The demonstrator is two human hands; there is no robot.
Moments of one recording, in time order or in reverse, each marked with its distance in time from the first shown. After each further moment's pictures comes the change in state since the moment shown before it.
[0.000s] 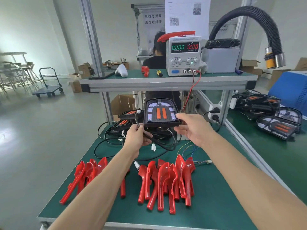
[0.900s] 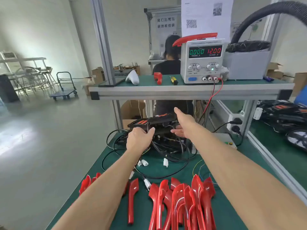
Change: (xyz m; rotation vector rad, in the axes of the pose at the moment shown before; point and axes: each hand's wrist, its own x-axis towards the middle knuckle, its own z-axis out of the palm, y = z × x) left_hand 0.071 0.019 -0.019 0.733 0.285 0.073; right_hand 0.156 0.010 0.057 -0.256 0.239 0.279
